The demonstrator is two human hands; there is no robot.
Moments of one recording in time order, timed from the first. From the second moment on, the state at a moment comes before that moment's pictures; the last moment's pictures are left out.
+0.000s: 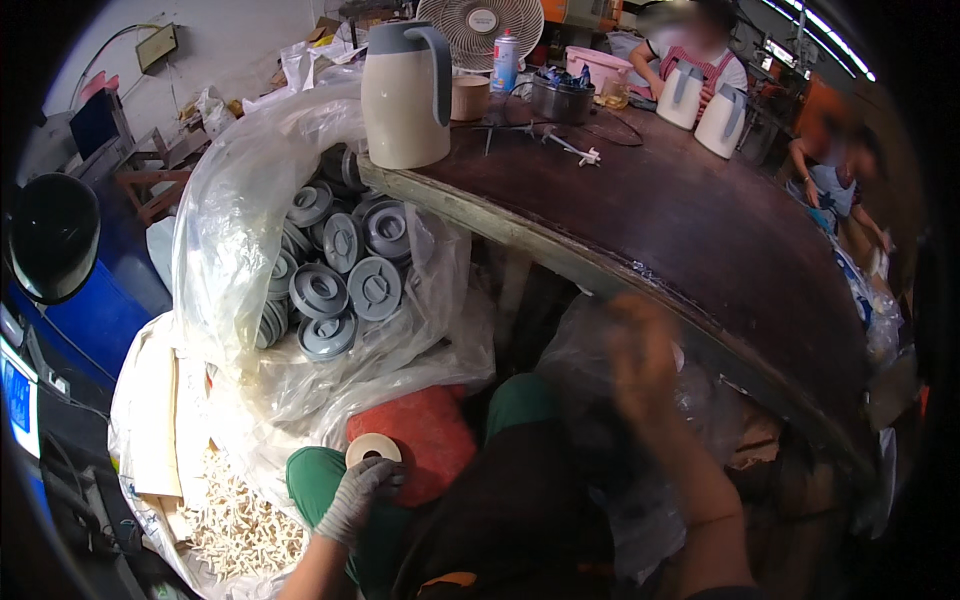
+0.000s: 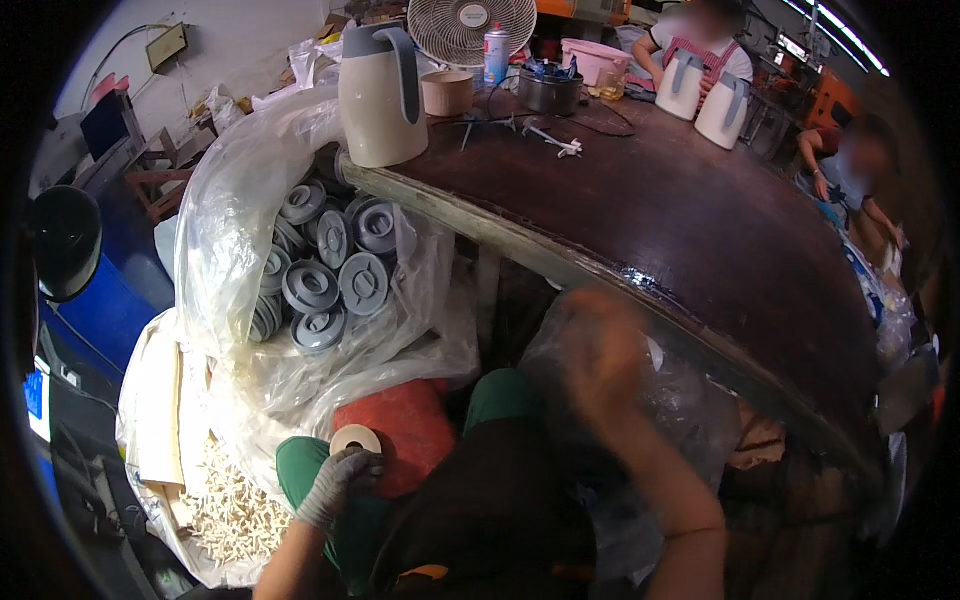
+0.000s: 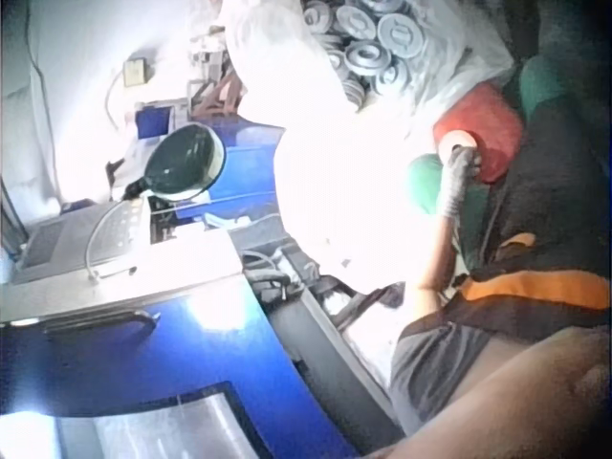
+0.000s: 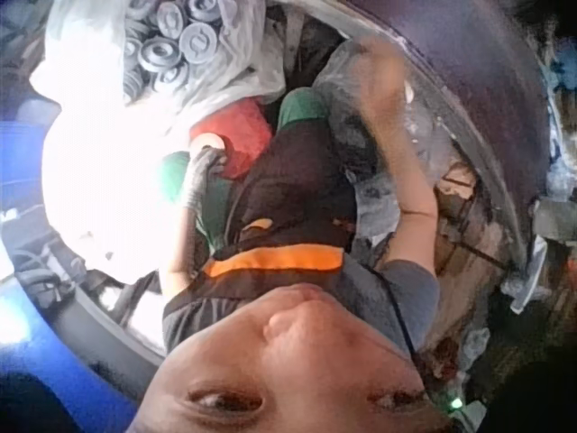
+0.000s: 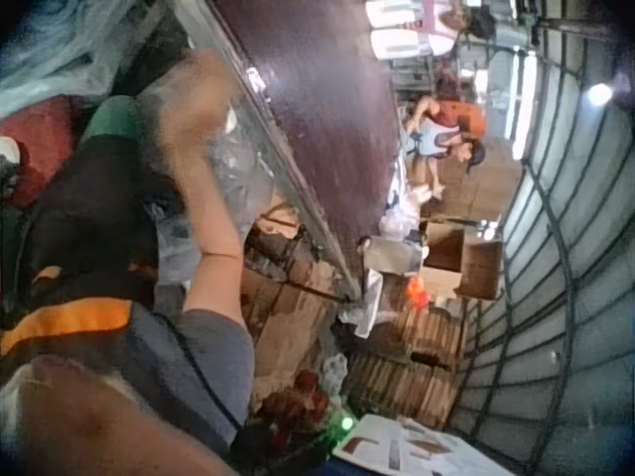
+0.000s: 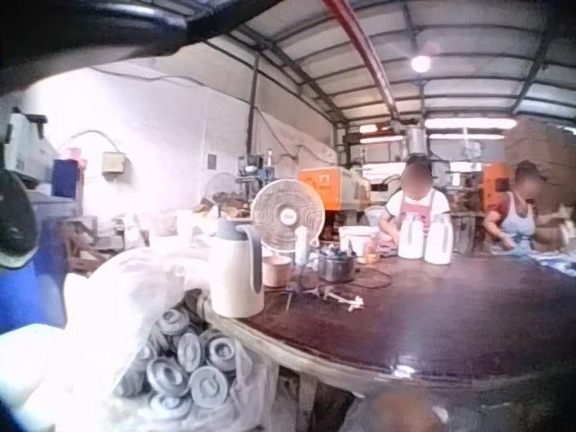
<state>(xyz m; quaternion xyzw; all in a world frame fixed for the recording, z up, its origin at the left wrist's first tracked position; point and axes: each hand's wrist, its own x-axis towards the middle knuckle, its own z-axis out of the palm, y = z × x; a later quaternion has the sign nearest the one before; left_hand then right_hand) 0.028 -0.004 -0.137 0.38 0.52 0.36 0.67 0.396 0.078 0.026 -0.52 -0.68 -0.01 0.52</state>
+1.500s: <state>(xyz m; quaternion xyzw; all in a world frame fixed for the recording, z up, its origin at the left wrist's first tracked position) -0.139 -0.225 -0.164 0.33 0.87 0.35 -0.05 0.296 0.027 -0.123 -0.41 -0.63 0.63 0.21</state>
